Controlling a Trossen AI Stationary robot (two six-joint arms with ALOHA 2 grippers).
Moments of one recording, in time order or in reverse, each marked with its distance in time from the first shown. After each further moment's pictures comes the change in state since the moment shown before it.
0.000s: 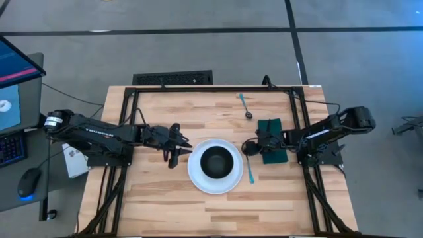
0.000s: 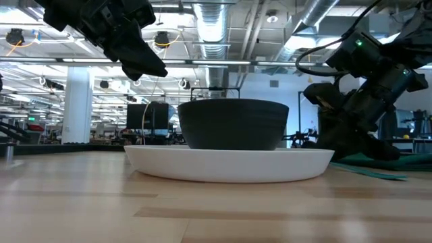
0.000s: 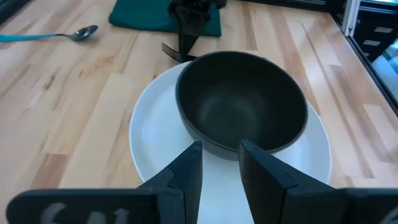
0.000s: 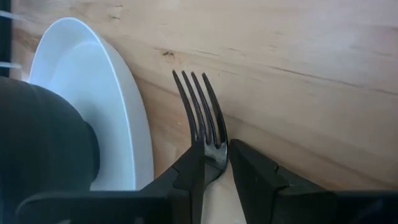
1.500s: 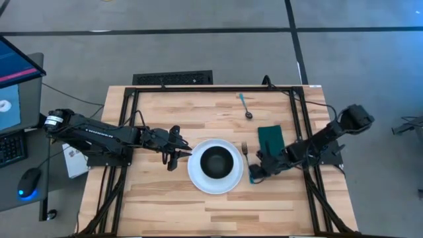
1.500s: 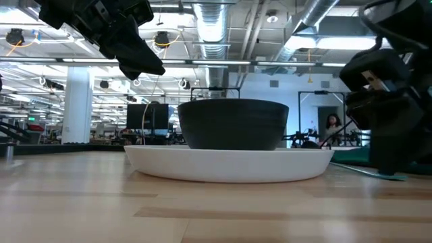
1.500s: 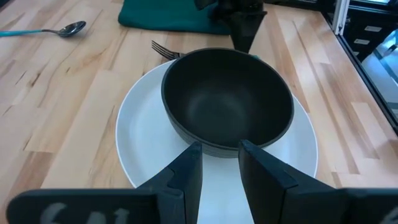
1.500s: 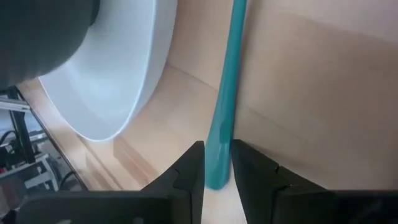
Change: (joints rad) left arm -0.043 0.000 0.000 -0.004 -0.014 -0.030; right arm 0.391 0.006 0.062 -0.025 -0.039 0.327
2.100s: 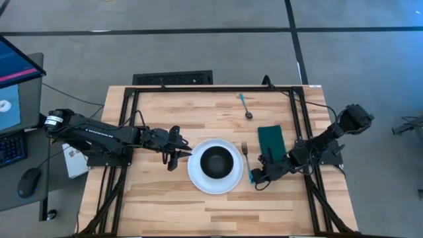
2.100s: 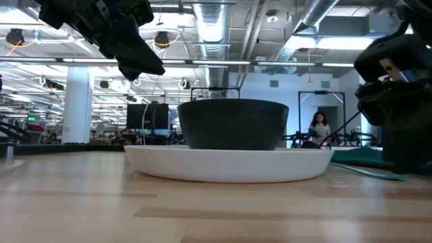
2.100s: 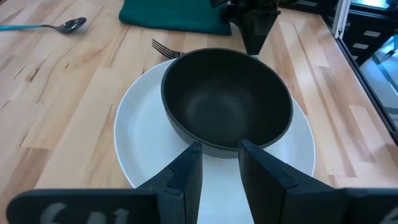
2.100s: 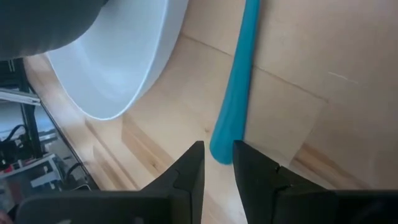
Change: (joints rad) left arm 0.000 0.000 0.000 0.000 0.000 -0.027; right arm 0.123 0.001 0.006 0.022 0.119 0.080
